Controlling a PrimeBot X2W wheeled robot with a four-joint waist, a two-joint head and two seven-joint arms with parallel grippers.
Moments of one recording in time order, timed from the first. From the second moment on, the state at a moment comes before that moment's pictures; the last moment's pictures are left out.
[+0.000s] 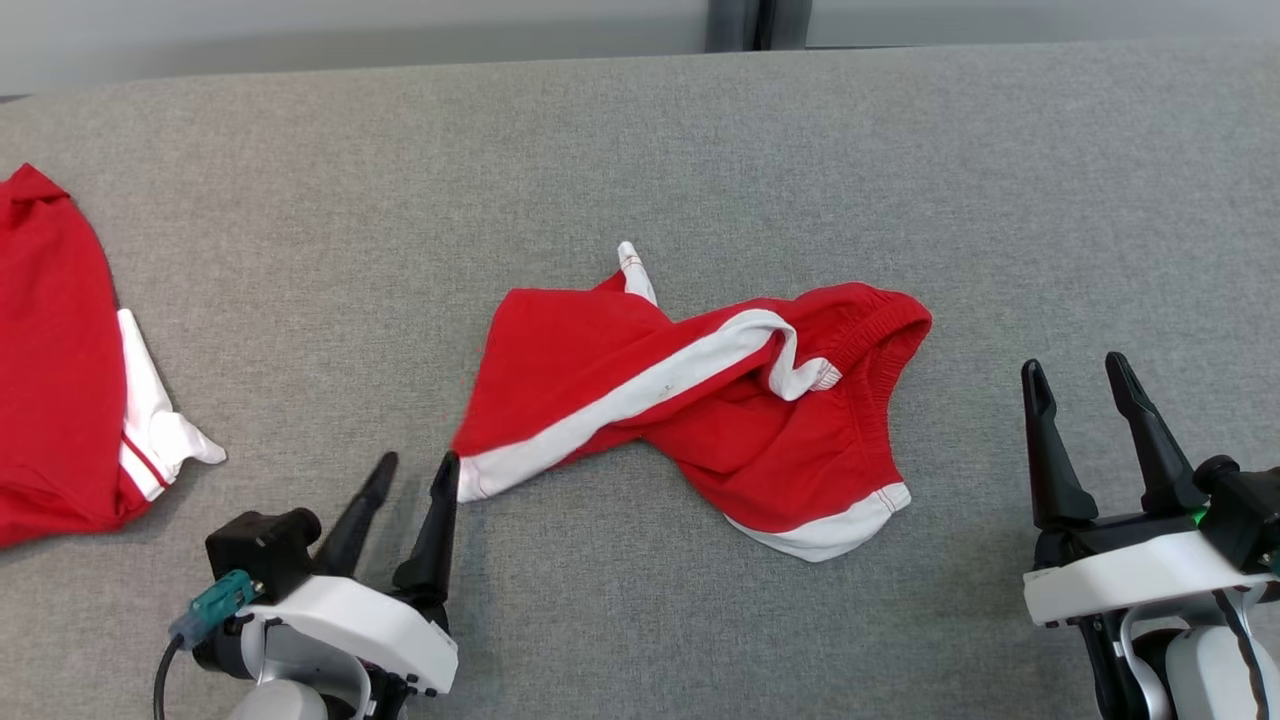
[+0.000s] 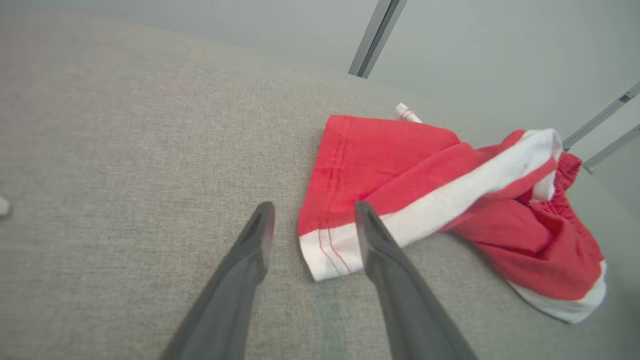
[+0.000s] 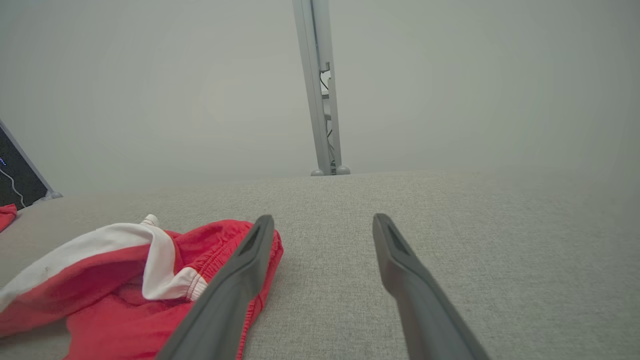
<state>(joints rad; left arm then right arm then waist) -0.12 0.26 -0.38 0.13 -0.67 0.09 -0.07 -0.14 -0.07 0.01 0.08 0.22 0.13 -0.18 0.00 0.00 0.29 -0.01</state>
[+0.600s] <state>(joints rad) -0.11 0.26 -0.19 0.04 -0.44 0.12 -0.26 -0.09 -0.08 0.01 0.07 0.21 0.13 -0.16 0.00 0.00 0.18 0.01</state>
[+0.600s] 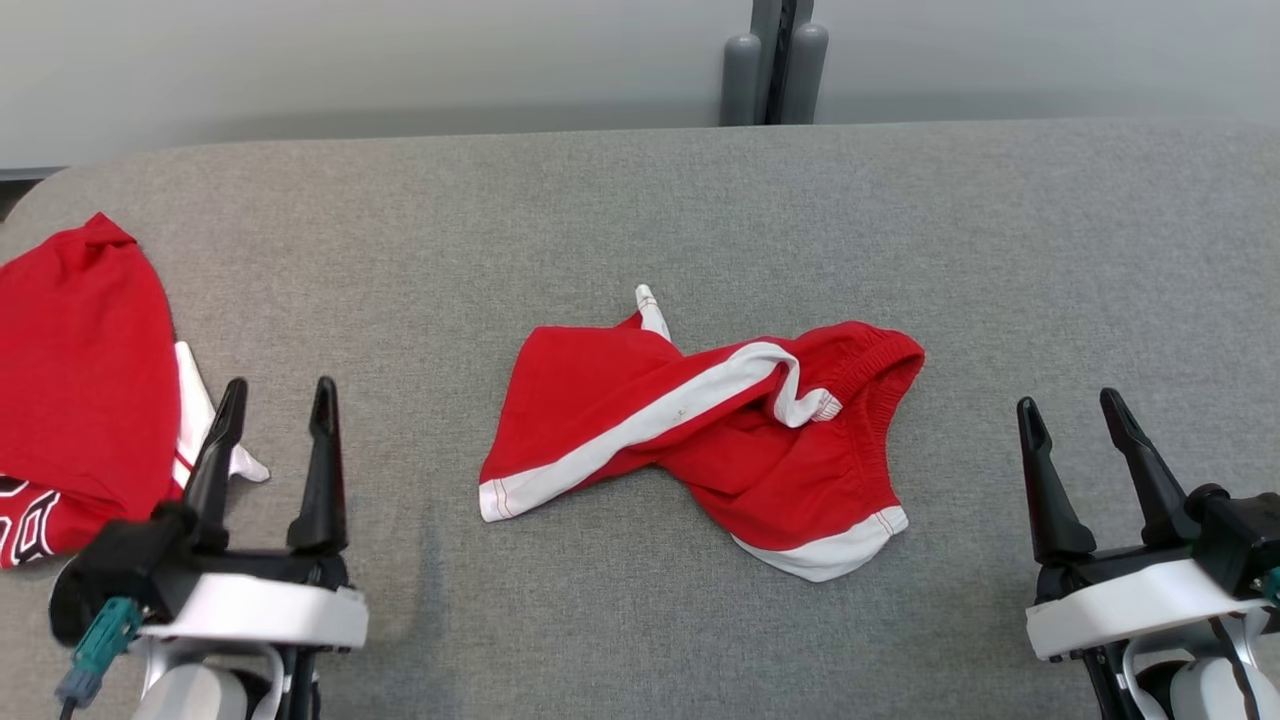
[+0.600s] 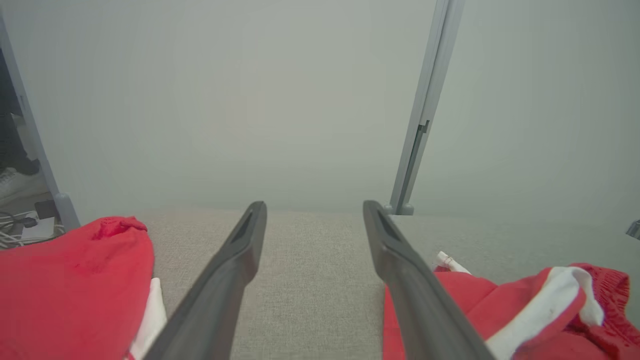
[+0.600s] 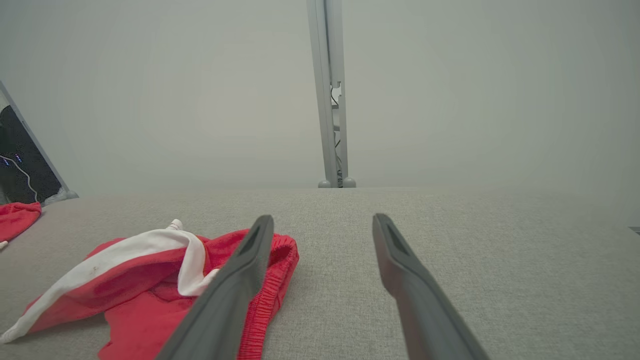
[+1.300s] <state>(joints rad) -0.07 0.24 -0.16 0.08 -0.41 0.08 -0.26 -0.07 -0.08 0.01 0.04 0.21 0.13 -0.14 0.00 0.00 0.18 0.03</state>
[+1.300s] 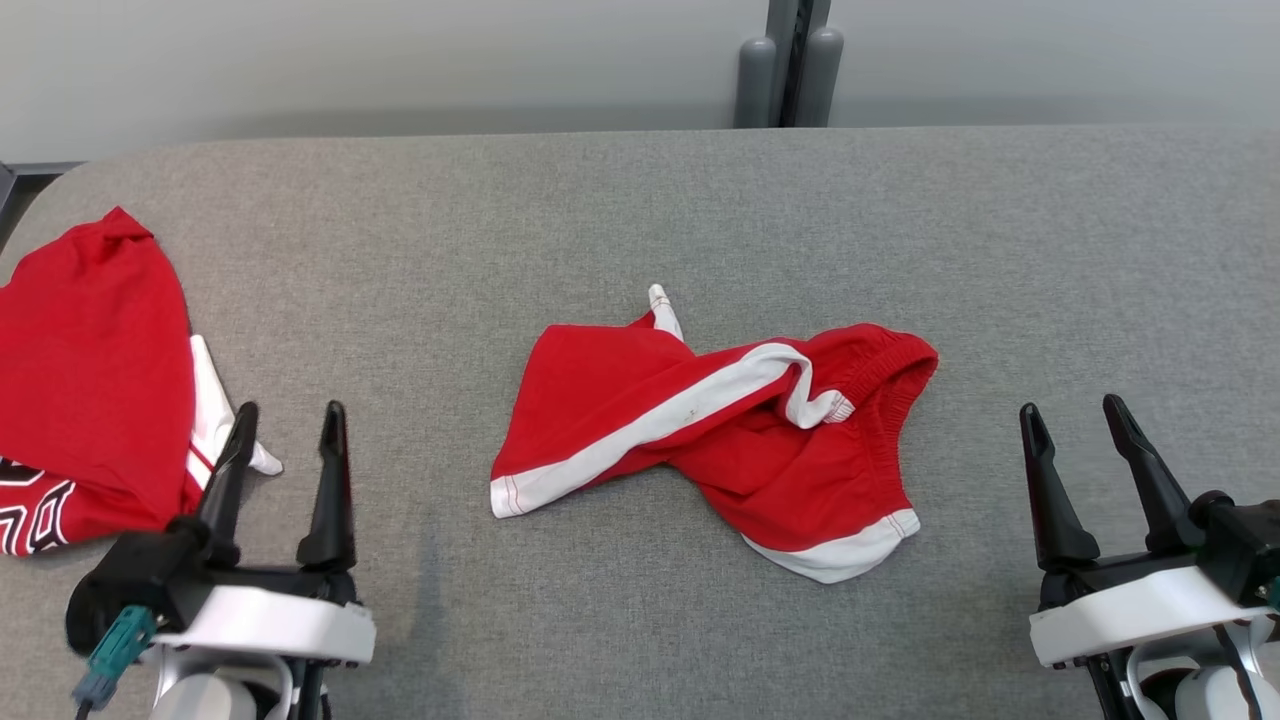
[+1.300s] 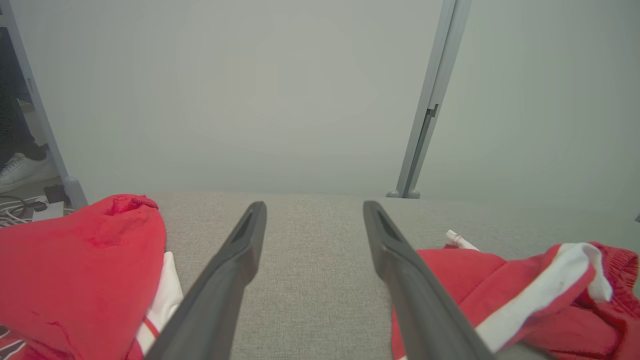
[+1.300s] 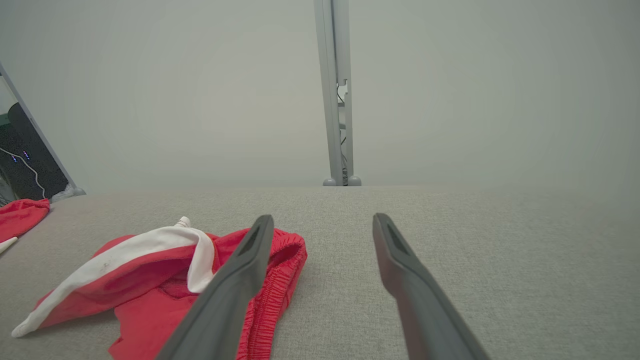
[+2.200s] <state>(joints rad) -0.28 0.12 -0.36 0.49 -0.48 -0.07 -0.09 -0.13 -0.08 0.06 0.06 0.21 0.13 -0.15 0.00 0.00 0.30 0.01</state>
